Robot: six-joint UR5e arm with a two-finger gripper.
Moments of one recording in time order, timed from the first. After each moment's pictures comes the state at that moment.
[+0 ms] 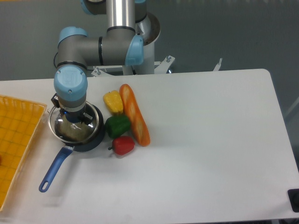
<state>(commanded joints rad) 2.07 -1.87 -1.69 -1.34 1.33 0.52</state>
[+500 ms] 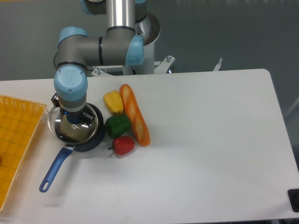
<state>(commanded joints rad) 2.07 -1.87 -1.69 -1.34 1.35 0.52</state>
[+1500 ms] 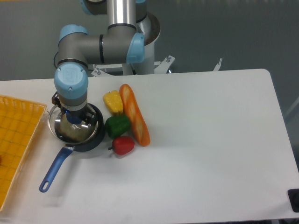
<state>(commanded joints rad) 2.10 -1.84 -1.68 -1.34 1.35 0.52</state>
